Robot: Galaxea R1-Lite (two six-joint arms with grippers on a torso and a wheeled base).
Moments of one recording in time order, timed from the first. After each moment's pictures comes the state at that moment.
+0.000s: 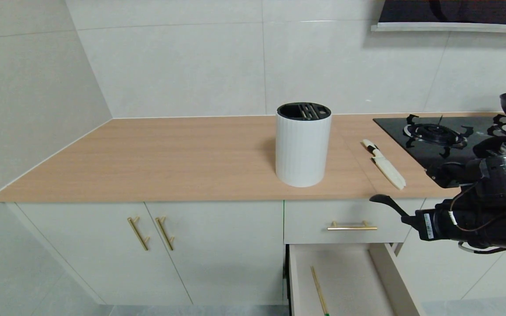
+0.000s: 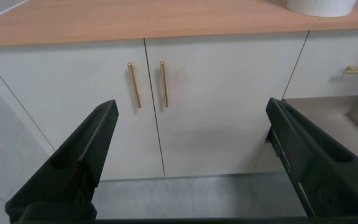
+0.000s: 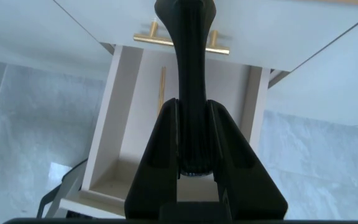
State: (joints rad) left arm 0.00 0.00 0.00 0.00 -0.04 0.01; right arm 0.20 1.63 -0.70 -0.27 0.05 0.06
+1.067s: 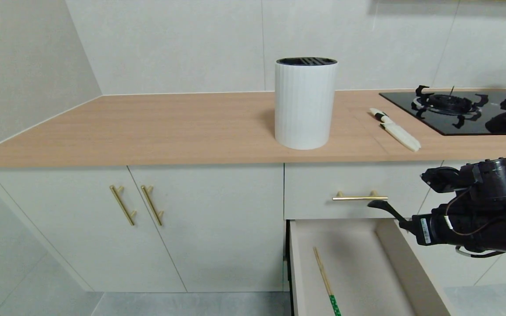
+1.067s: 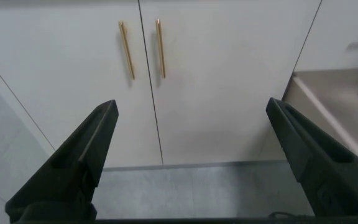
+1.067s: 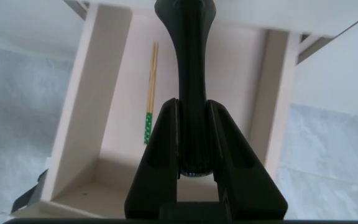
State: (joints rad) left arm 0.00 0.00 0.00 0.00 -0.04 0.01; right arm 0.21 1.65 -0.69 -0.28 0.05 0.05
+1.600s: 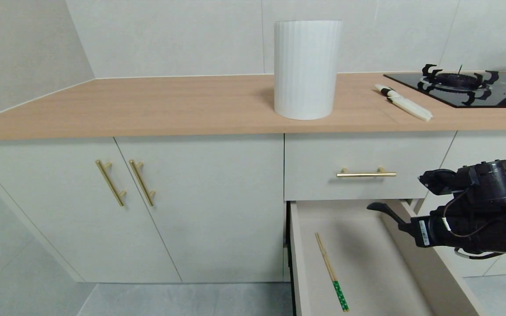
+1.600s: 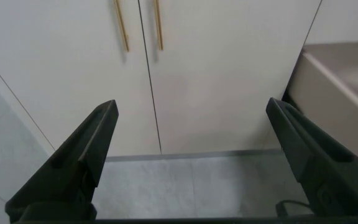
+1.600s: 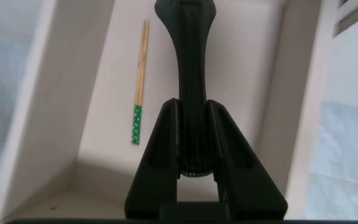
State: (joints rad) left arm 0.00 0.00 0.00 0.00 -0.04 0.01; right arm 0.21 1.66 -0.69 -0.28 0.05 0.05
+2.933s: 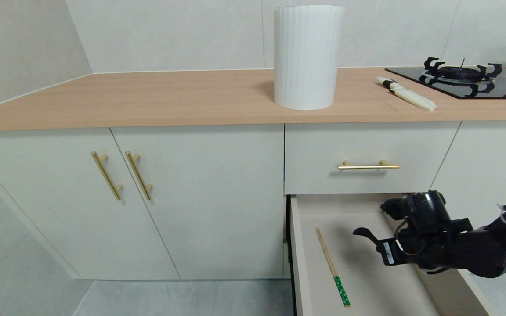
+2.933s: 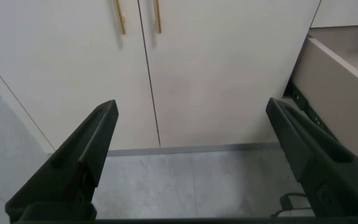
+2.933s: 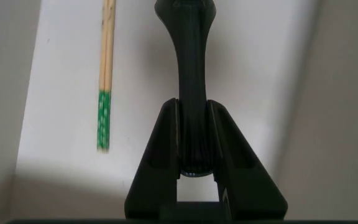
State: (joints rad) left arm 0.00 0.00 0.00 0.00 -0.04 0.01; right arm 0.28 2.01 -0.68 -0.49 -0.05 0.09
